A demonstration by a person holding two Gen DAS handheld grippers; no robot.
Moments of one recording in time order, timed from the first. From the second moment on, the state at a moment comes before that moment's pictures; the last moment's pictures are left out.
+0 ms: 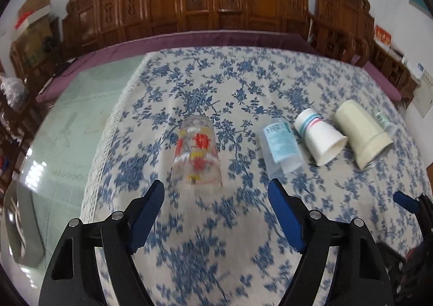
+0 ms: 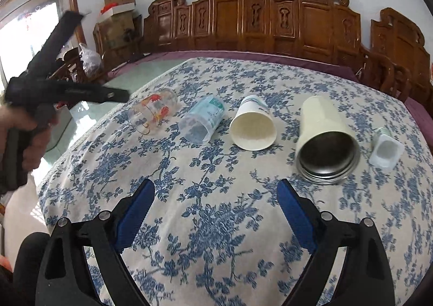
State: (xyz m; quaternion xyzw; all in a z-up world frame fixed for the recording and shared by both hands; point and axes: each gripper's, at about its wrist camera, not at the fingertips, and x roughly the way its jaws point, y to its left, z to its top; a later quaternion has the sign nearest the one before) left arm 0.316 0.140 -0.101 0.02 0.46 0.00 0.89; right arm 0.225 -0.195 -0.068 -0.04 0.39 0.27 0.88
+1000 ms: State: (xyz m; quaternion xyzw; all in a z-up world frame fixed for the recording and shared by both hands) left arm 0.430 0.158 -0.174 0.03 0.62 0.02 0.79; right arm 0.221 -0.209 -0.088 -0.02 0.42 0.26 0.87
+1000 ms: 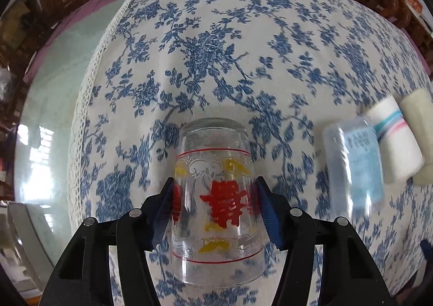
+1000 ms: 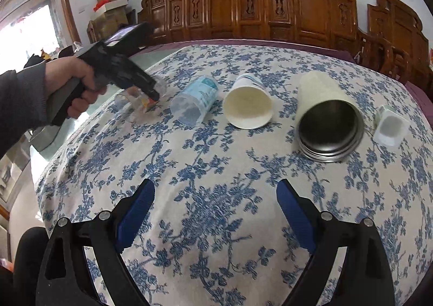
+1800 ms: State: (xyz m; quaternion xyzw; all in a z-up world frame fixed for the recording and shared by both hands) left arm 0.267 -0.007 -0.142 0.02 0.55 -0.13 0.83; right arm 0.169 -0.337 -0.074 0.00 0.40 0.14 0.91
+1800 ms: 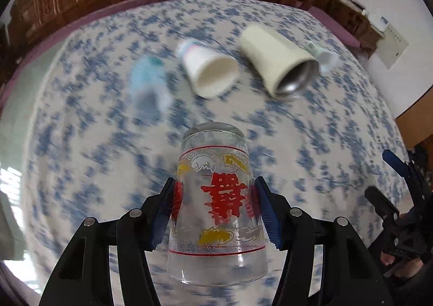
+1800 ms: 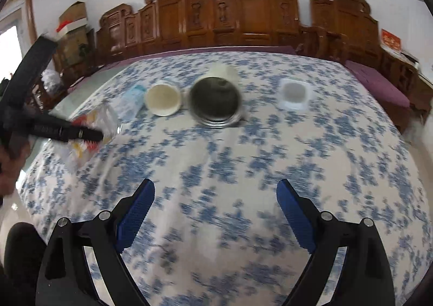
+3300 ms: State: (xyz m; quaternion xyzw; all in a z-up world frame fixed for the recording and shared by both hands) left arm 0.146 0.081 -0.061 0.00 0.37 -0.01 0.93; right arm 0.193 -0.226 -0.063 -0.01 0.45 0.20 0.87
